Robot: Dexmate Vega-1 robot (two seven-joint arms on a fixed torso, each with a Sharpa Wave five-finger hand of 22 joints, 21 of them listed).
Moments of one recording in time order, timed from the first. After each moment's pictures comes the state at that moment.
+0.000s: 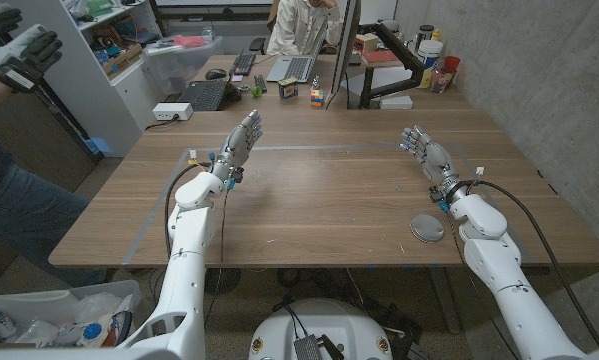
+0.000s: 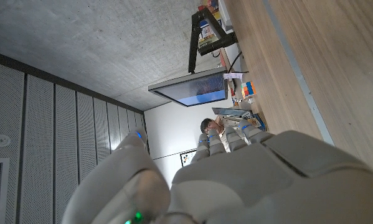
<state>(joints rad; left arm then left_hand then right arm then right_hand) 0.89 -0.05 -0.23 -1.47 0.00 -0.04 -0.50 0.34 -0.04 0.37 0.09 0.29 -0.06 0.02 0.20 0.18 -0.05 -0.04 0.20 0.19 -0.11 -0.02 0.19 0.18 -0.10 -0.03 0.24 0.17 -1.07 -0.29 0.07 -1.48 0.29 0.31 0.35 0.29 0.05 0.30 -0.01 0.17 0.21 0.04 0.20 0.18 0.22 0.05 0.22 0.18 0.15 0.02 0.20 0.19 0.08 -0.04 0.56 0.17</state>
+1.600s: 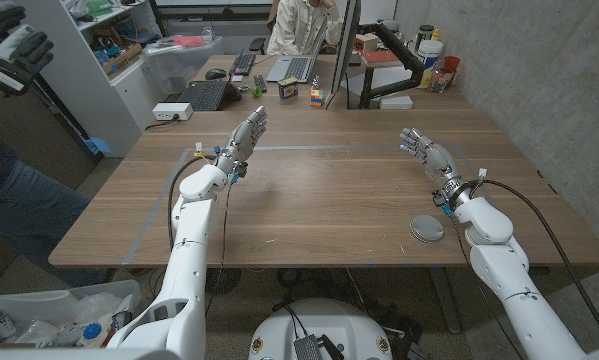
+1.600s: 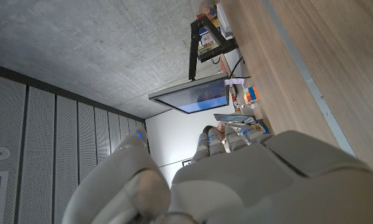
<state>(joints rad) 0.84 -0.04 -0.20 -1.41 0.03 -0.05 -0.51 0.34 -0.03 0.37 0.08 0.27 -0.05 0.01 0.20 0.18 -0.05 -0.04 0.20 0.19 -0.12 -0.02 0.18 0.18 -0.17 -0.03 0.20 0.17 -1.12 -0.31 0.08 -1.51 0.23 0.38 0.35 0.29 0.05 0.30 -0.02 0.17 0.20 0.03 0.20 0.19 0.23 0.04 0.22 0.18 0.14 0.02 0.20 0.19 0.07 -0.03 0.54 0.17</state>
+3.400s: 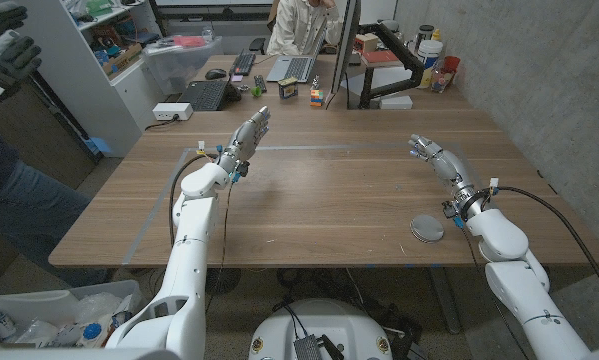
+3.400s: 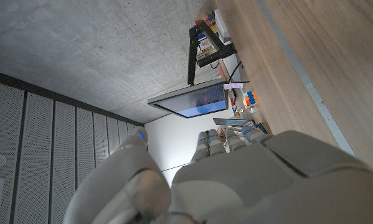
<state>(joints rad) 0.83 -0.03 -0.20 -1.40 0.04 -0.04 -0.53 0.34 -0.02 0.36 0.08 0.26 -0.03 0.00 0.20 0.18 -0.07 -0.05 0.20 0.19 -0.16 -0.03 0.18 0.18 -0.17 -0.03 0.20 0.18 -1.24 -0.33 0.12 -1.62 0.10 0.43 0.27 0.29 0.05 0.30 -0.02 0.18 0.19 0.02 0.20 0.19 0.24 0.03 0.22 0.18 0.14 0.02 0.20 0.19 0.08 -0.02 0.51 0.17</state>
